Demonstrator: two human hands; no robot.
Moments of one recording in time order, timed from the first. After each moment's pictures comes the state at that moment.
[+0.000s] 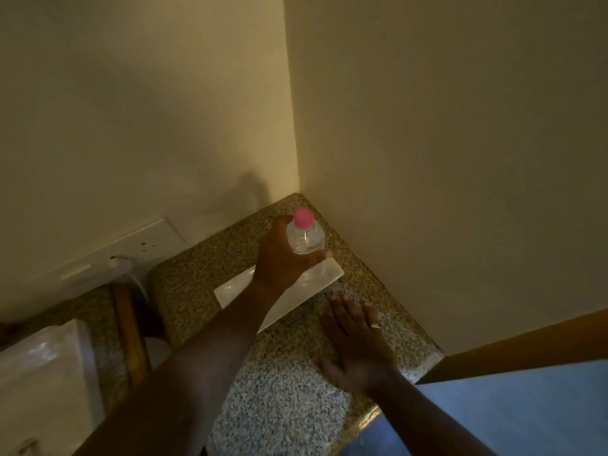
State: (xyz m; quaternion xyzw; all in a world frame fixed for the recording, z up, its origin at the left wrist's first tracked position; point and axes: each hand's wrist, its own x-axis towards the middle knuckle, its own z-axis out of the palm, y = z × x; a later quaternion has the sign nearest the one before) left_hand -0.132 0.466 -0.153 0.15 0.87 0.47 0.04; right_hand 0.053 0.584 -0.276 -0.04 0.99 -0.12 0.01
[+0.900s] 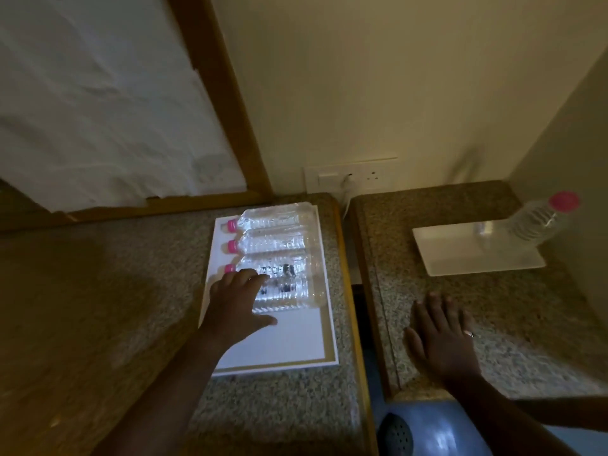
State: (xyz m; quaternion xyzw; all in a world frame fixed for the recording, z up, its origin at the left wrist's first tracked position) left_hand 0.079 0.016 -0.145 0.04 0.99 0.09 0.06; right_hand 0.089 0.415 -0.253 -0.07 0.99 -0.10 0.06
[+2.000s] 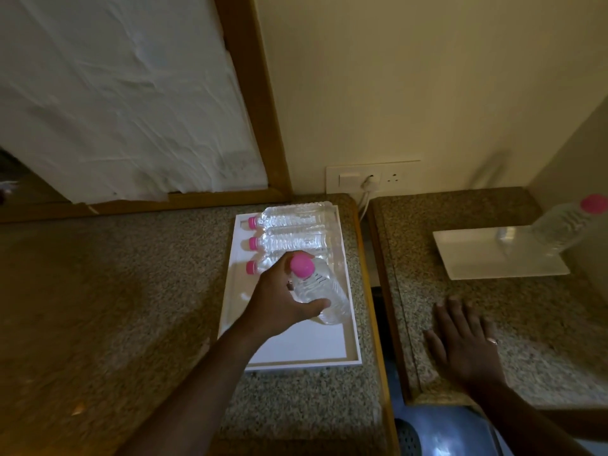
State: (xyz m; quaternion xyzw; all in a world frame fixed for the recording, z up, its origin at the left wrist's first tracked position) left_hand 0.085 0.054 -0.100 0.01 0.88 0.48 -0.01; right_hand 0.091 0.415 -0.260 -0.08 0.99 -0.10 0.02
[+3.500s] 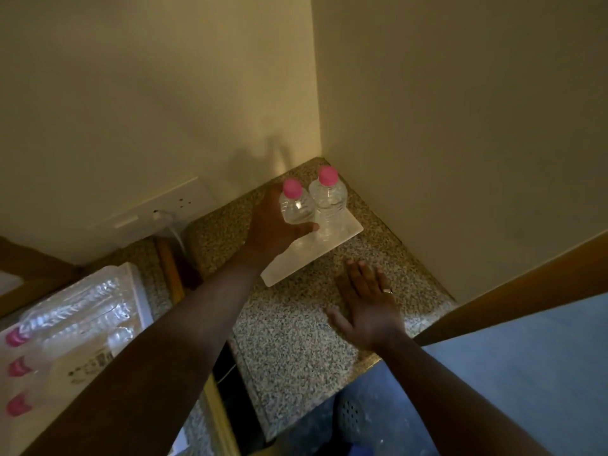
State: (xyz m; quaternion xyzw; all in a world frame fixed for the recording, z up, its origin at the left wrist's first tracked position) left_hand -0.110 0.403 -0.139 0.14 0.88 0.45 0.06; right_hand 0.071 0.554 -0.264 0.02 0.99 -0.14 0.04
